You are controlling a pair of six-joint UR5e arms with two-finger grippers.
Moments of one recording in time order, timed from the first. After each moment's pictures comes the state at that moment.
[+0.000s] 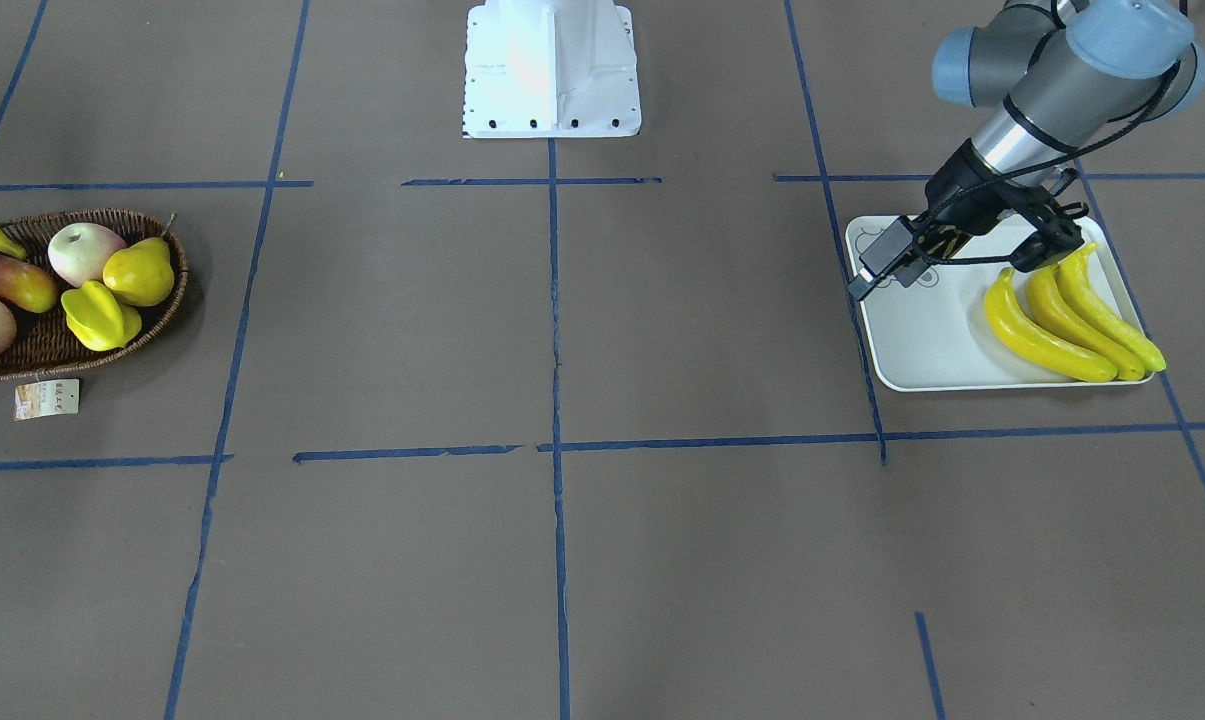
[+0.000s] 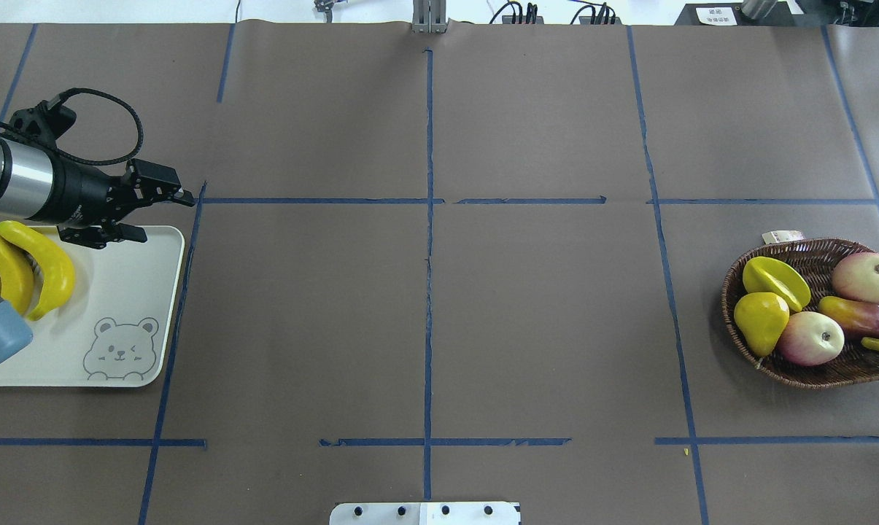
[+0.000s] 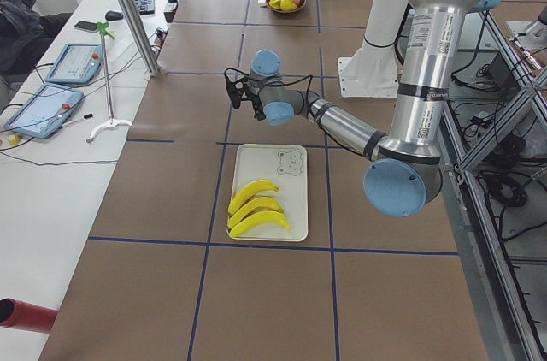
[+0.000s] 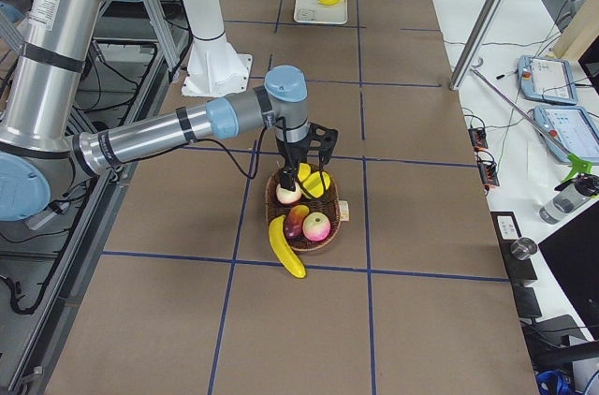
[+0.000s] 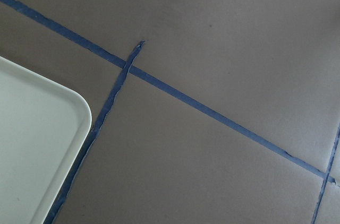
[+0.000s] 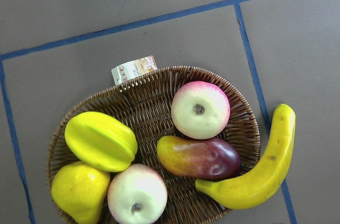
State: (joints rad) left arm -0.88 -1.70 -1.86 -2.25 -2.14 -1.61; right arm 1.30 -1.91 2.16 -1.41 2.24 0.79
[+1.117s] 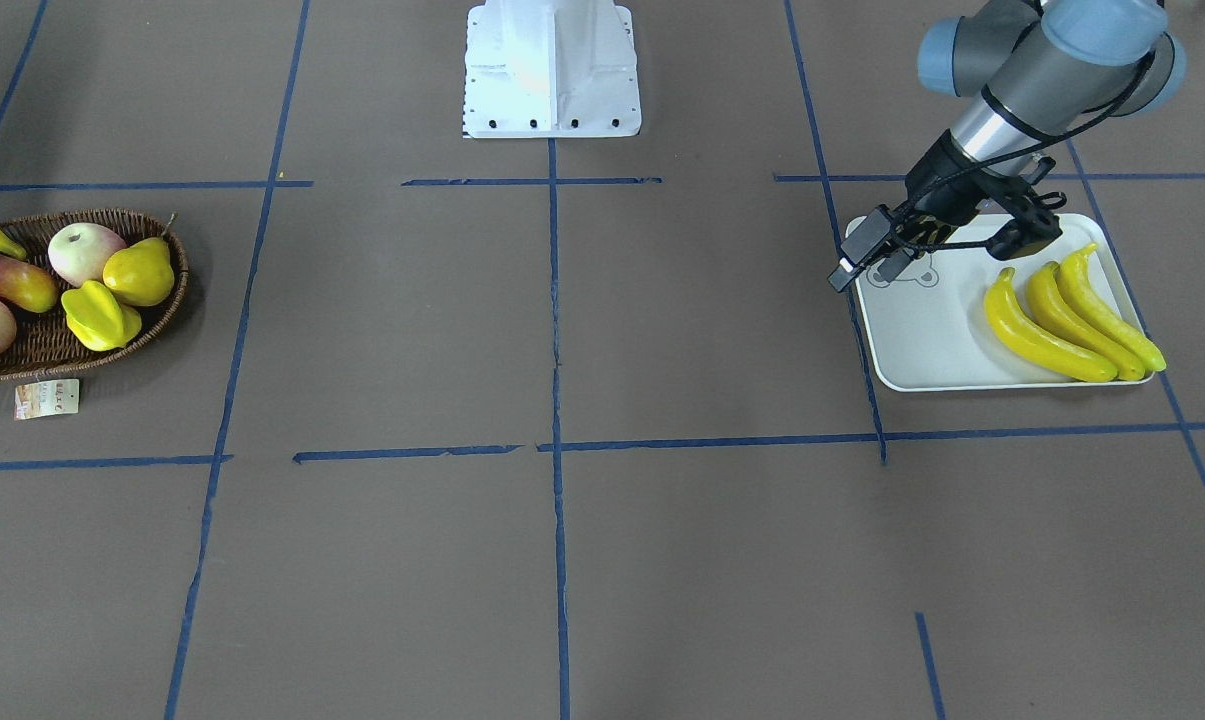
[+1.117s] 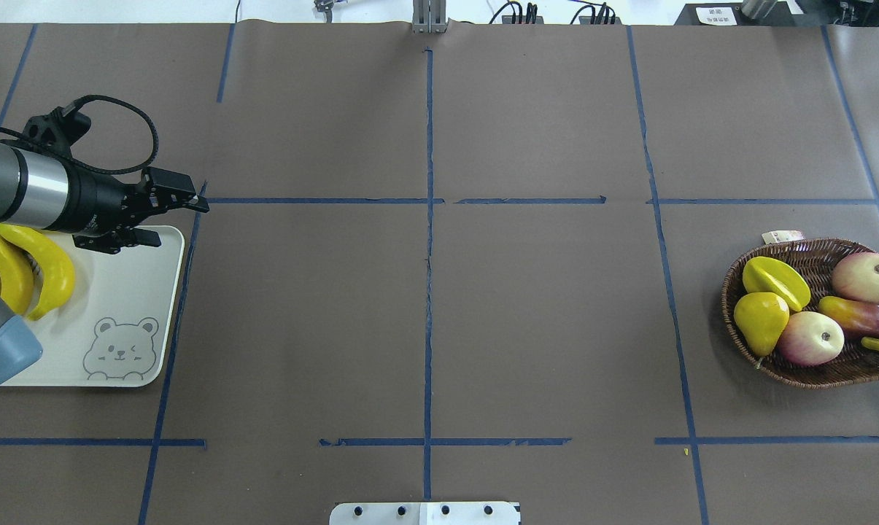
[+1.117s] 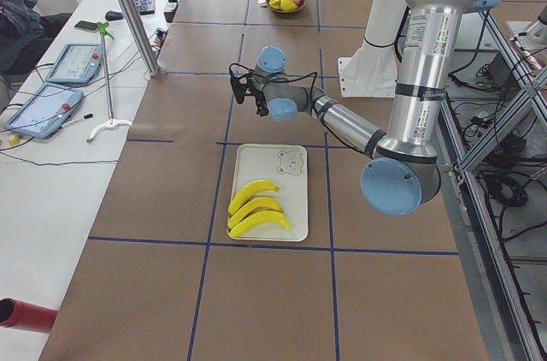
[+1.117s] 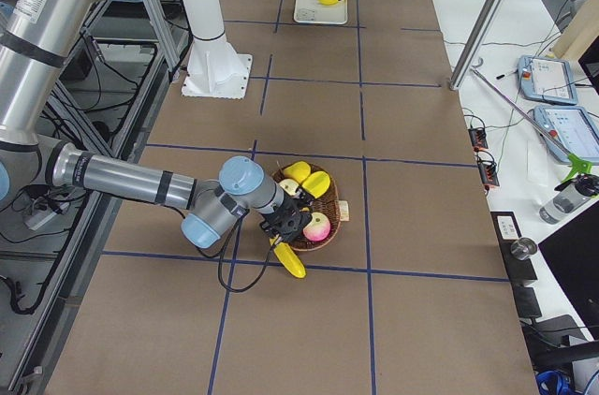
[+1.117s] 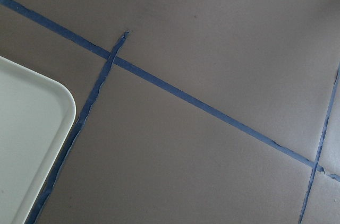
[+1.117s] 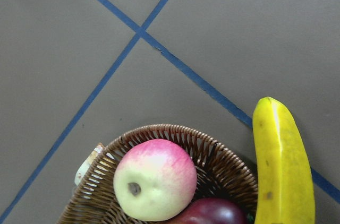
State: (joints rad) left arm -0.83 -1.70 -1.89 -2.25 -2.07 -1.61; right arm 1.24 -2.05 1.74 -0.49 2.18 1.62
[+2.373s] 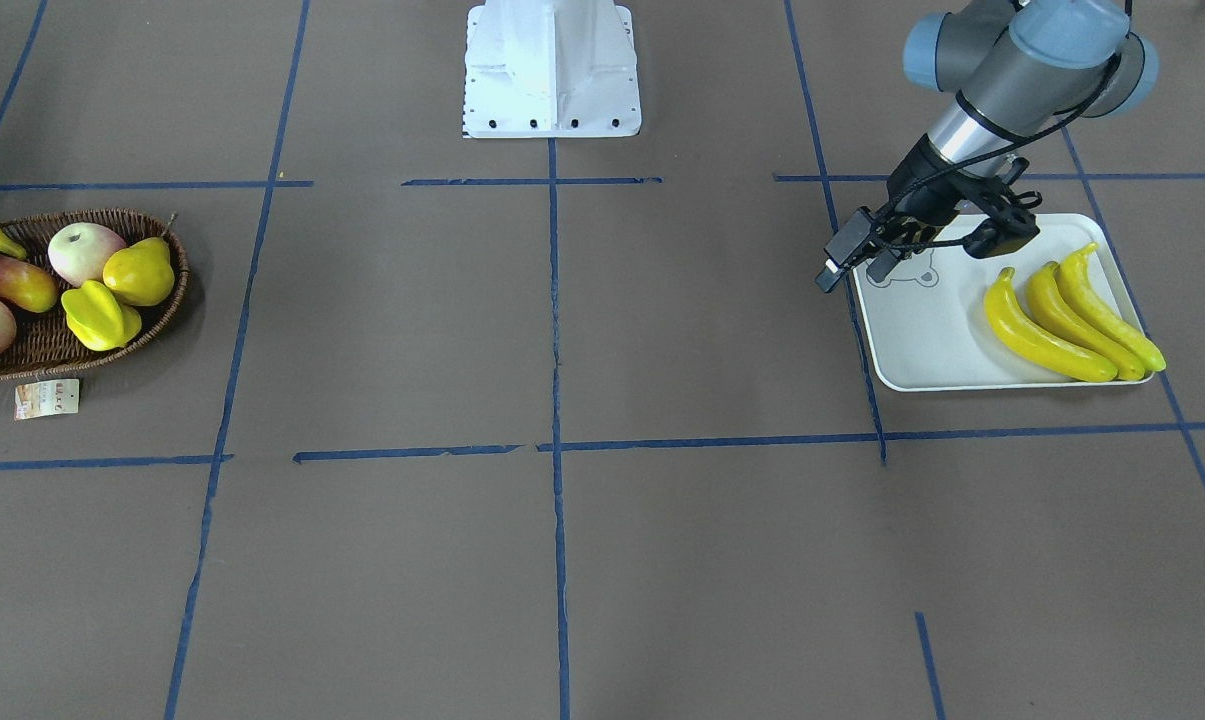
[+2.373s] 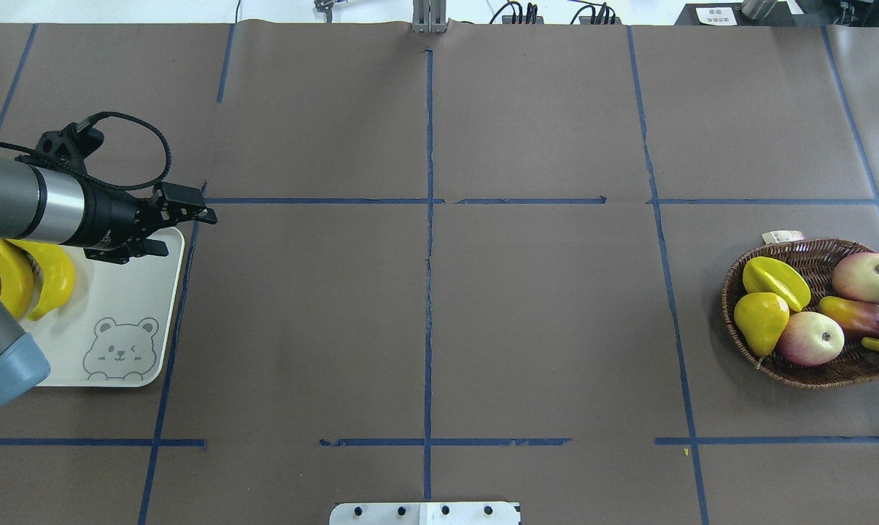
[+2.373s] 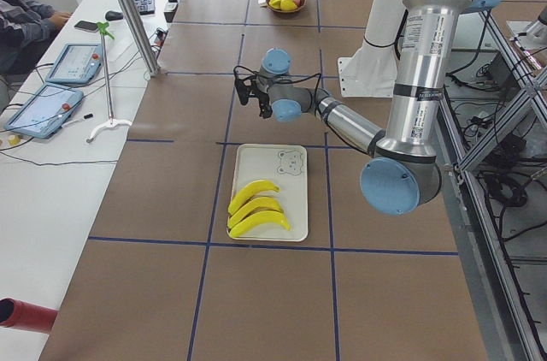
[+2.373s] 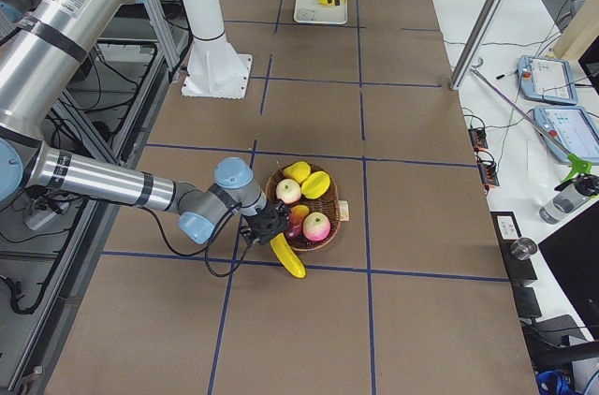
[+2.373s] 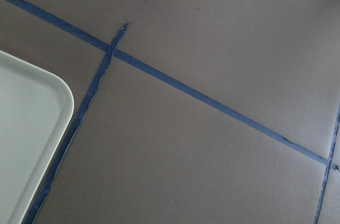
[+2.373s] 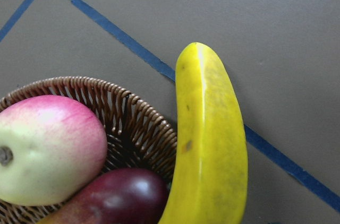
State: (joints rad) left arm -0.79 -1.69 -1.89 -2.24 -2.03 -1.61; right arm 0.88 -2.12 1.75 -0.49 1.91 1.83
